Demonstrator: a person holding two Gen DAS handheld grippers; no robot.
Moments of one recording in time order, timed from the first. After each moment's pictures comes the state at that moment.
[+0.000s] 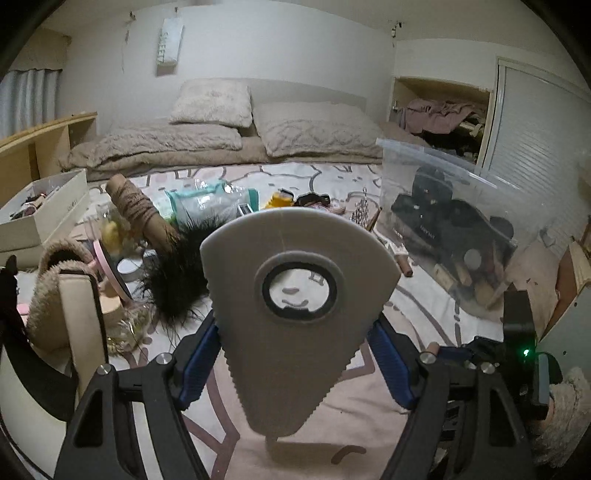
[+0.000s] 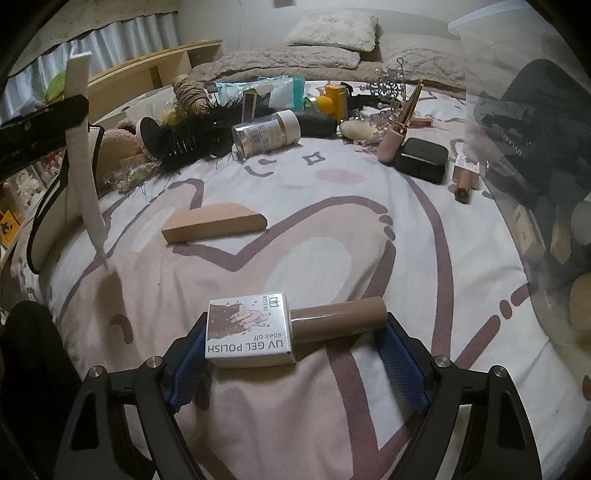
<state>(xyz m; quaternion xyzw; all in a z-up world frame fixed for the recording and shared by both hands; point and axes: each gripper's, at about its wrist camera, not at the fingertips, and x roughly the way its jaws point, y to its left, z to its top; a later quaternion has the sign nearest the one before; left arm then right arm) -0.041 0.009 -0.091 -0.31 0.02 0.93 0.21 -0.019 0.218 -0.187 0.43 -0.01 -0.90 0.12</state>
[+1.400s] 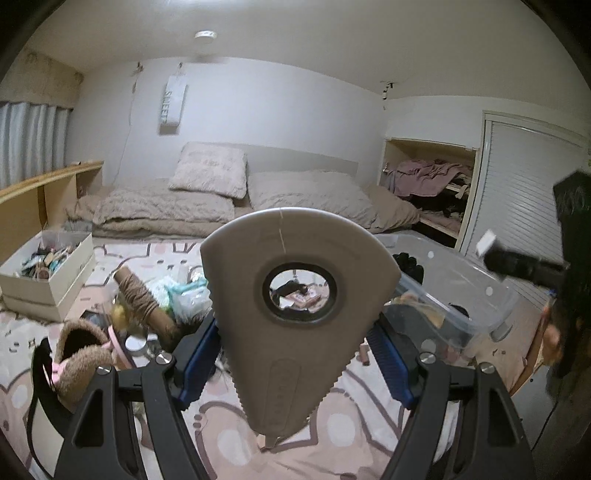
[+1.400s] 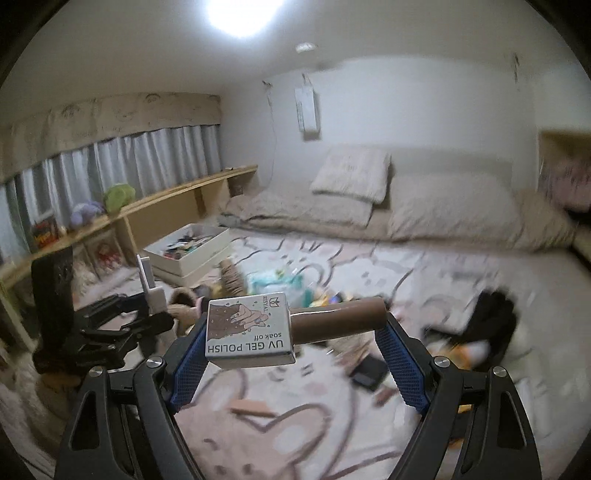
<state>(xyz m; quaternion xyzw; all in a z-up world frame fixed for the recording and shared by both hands) -0.015 0.033 0.032 -0.21 -0.02 0.95 0.22 0.013 0.290 0.096 0.21 0.00 -0.96 0.18</state>
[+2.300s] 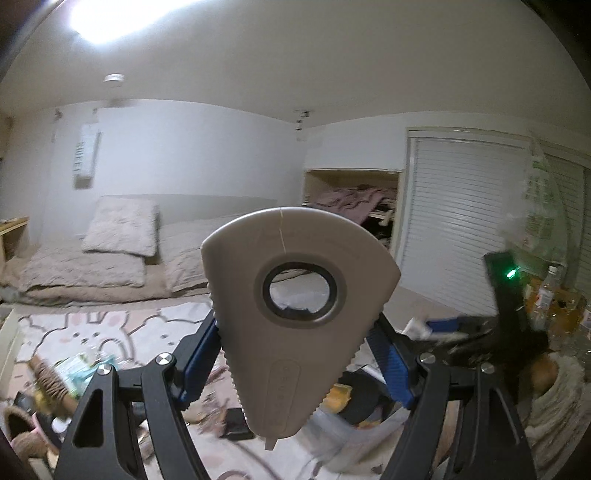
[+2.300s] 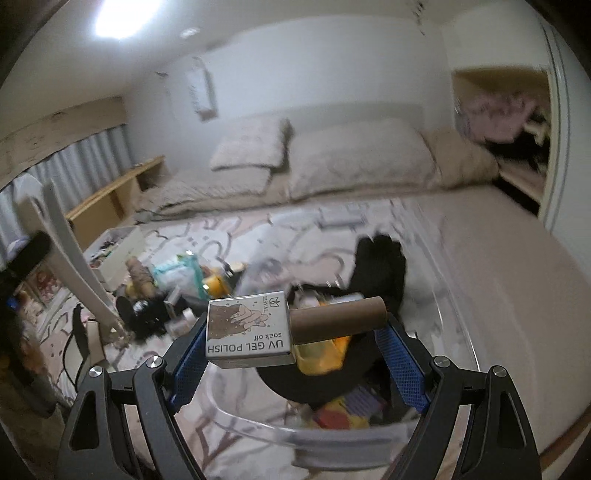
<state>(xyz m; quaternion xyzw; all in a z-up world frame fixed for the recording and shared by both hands) -0.031 0.180 0.115 -0.13 -0.01 0.92 0.36 -0.018 0.450 0.058 0.33 -0.09 -0.94 0.03</state>
